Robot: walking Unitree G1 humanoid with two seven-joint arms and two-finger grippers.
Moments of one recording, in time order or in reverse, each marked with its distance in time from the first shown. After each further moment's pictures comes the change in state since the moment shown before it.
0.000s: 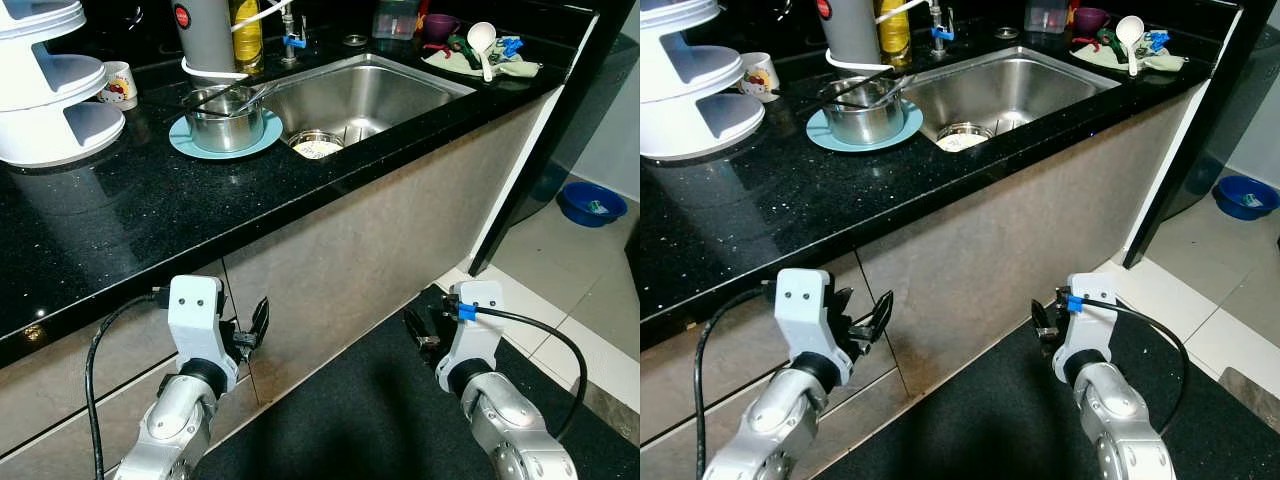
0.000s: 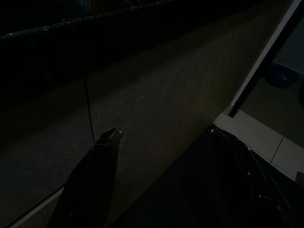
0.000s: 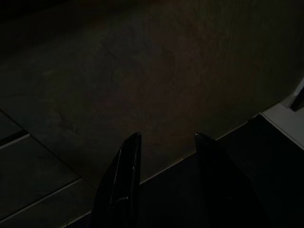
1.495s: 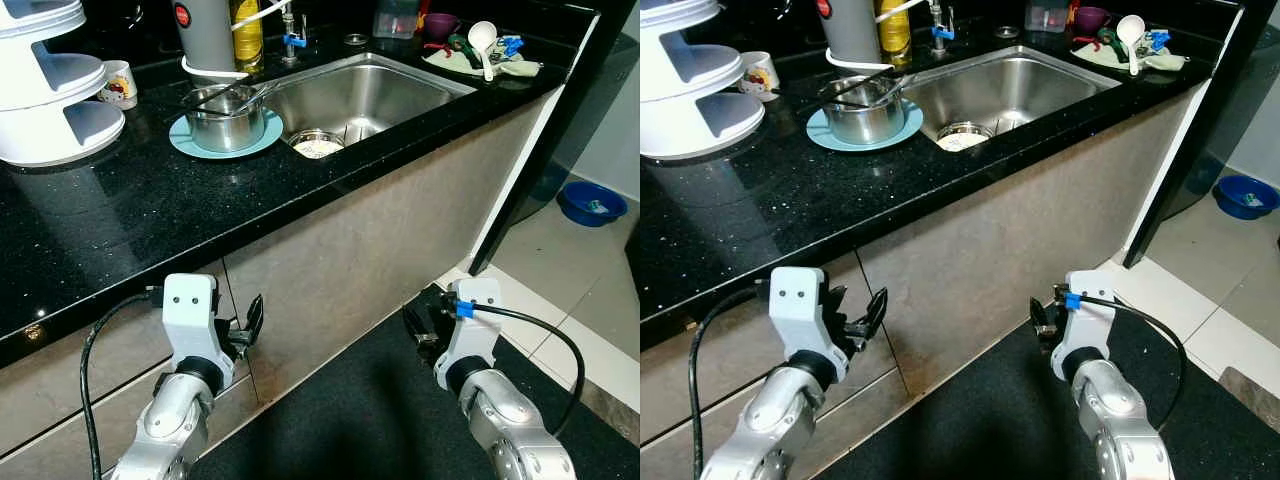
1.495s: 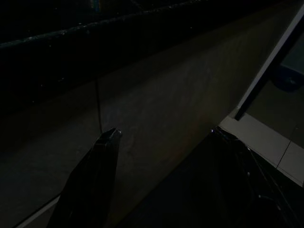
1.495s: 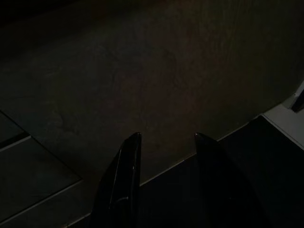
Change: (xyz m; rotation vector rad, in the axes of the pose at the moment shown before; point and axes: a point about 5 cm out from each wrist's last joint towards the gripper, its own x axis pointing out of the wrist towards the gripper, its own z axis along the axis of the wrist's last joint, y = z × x) left arm 0.000 0.004 0.002 0.002 -0.007 0.029; right arm 0.002 0.002 0.002 0.005 -0.005 0.004
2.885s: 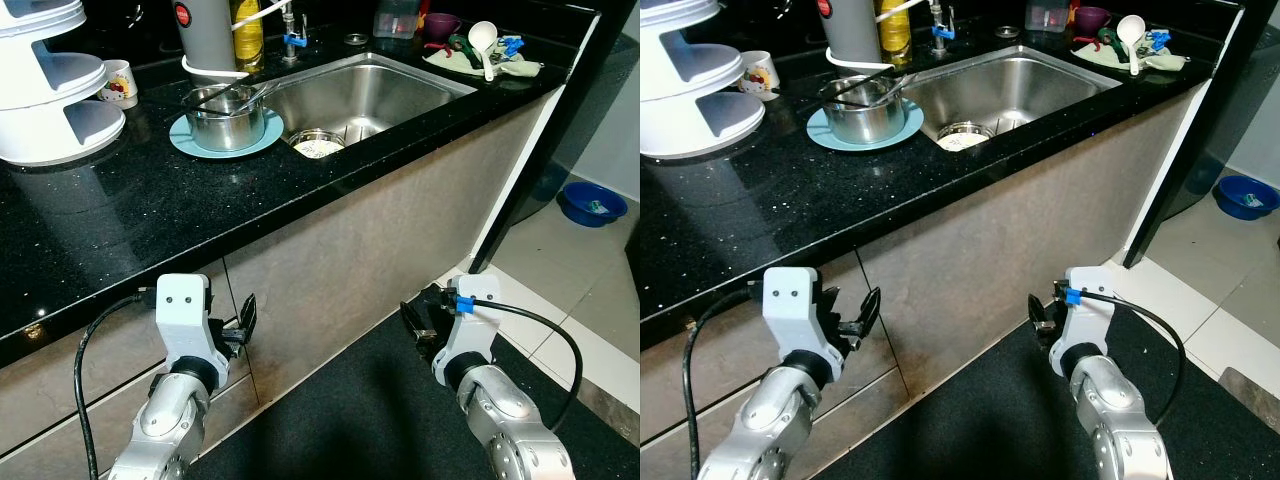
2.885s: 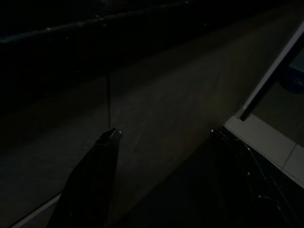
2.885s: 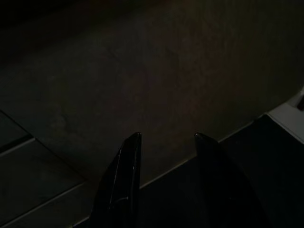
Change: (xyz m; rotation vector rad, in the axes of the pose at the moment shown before) left arm 0.000 0.004 -0.001 -0.008 0.012 0.027; right arm 0.002 -0.001 0.000 0.023 0.006 0.007
